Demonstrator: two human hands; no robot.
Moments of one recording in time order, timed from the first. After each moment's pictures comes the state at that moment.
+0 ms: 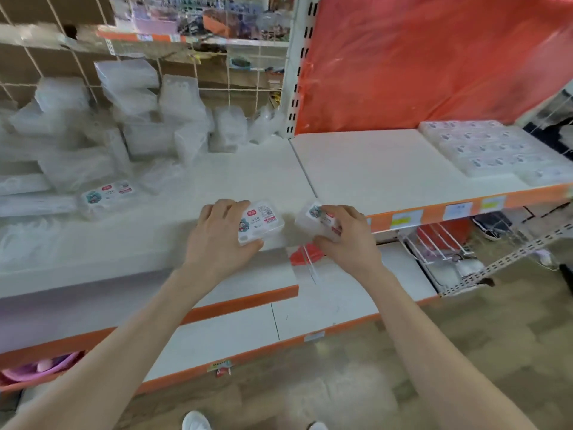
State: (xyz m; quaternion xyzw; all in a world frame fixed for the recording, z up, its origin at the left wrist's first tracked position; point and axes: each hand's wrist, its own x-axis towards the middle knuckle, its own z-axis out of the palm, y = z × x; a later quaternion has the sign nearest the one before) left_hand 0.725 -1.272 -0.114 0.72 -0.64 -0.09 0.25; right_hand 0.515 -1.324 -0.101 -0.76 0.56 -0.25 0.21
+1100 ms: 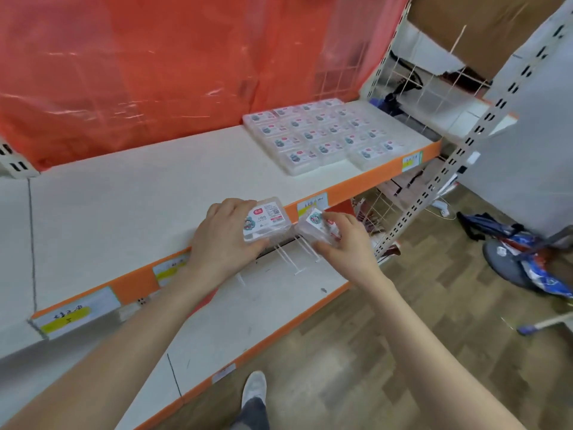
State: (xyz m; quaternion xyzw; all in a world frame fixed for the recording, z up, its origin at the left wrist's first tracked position) left_hand 0.362 -1.470 -0.112 0.60 -0.75 -0.14 0.24; right_hand 0.151 -1.452 -0.114 -0.67 0.67 -0.26 0.19
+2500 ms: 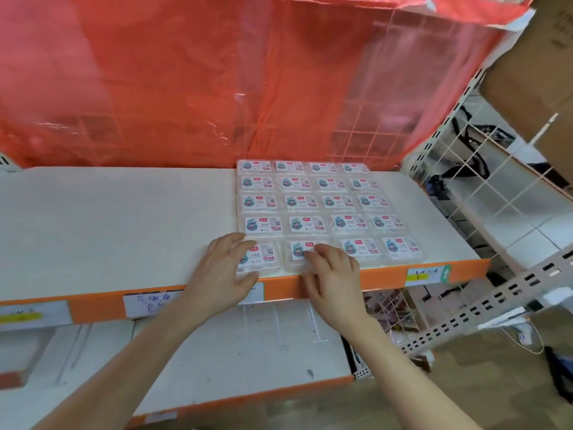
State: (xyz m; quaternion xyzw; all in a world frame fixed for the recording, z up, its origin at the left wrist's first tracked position) left_hand 0.216 -1.574 -0.137 0.71 -0.65 -0.13 0.26; right_hand 0.018 -1.628 -0.134 -0.86 0.44 -0.26 0.00
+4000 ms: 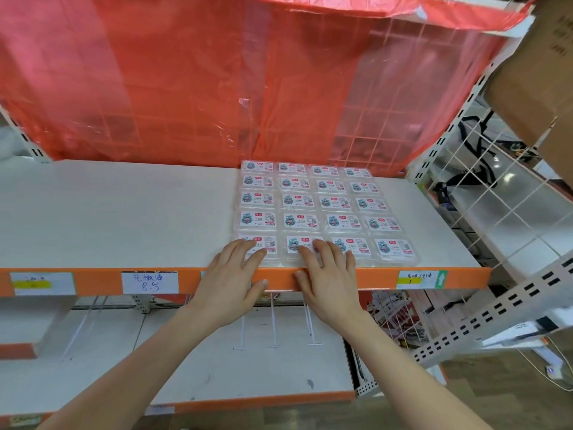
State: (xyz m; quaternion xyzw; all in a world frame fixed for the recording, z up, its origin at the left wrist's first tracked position) left_hand 0.171 -1.557 -0.143 0.72 -0.68 -0.02 0.15; right_hand -0.004 -1.634 -0.140 -0.88 0.44 -0.18 -0.02
